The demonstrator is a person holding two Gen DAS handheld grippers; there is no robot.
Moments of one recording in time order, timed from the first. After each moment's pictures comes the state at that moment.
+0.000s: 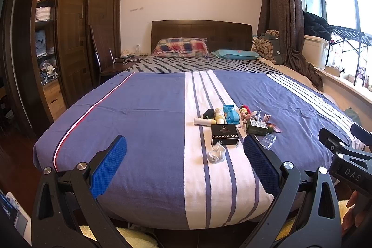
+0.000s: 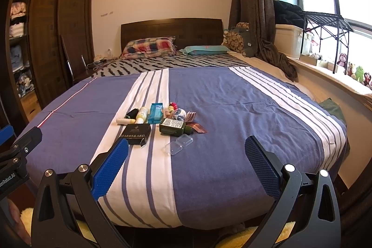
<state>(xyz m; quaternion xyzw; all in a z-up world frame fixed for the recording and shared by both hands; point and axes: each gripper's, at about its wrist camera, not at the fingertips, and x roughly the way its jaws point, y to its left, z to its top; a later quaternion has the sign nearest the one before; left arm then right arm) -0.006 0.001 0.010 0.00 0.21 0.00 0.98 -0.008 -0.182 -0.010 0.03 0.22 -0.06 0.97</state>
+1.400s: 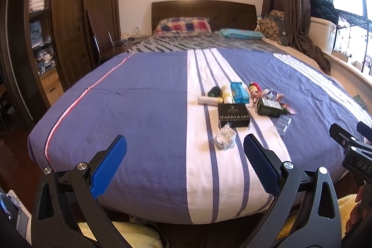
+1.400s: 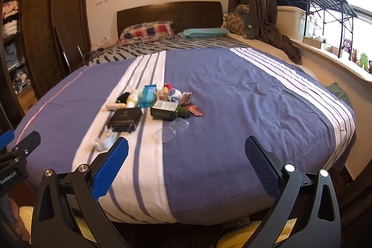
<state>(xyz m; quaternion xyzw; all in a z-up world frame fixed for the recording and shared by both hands) 0.040 0.002 -0.037 0.02 0.27 0.01 0.96 0.031 -0.205 -0.057 0.04 0.27 -0.06 0.96</state>
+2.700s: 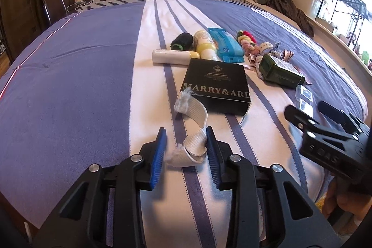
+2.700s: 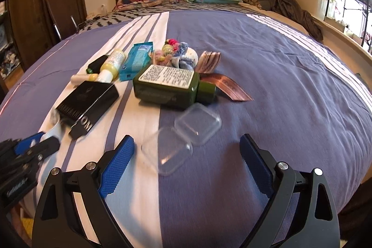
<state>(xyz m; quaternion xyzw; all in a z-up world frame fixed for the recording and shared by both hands) 0.181 -0.019 -0.137 0.01 0.40 -0.11 0.91 0.169 -0.185 -0.145 0.03 0.36 -0.05 0.93</state>
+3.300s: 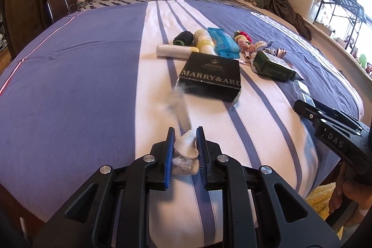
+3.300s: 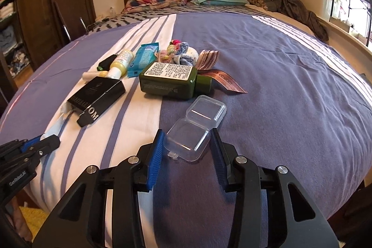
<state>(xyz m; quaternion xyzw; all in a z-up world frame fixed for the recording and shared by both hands) 0.153 -0.012 -0.134 0.00 0.39 -0.11 0.91 0.135 -0.202 -0.137 0.05 0.35 -0.01 0.94</state>
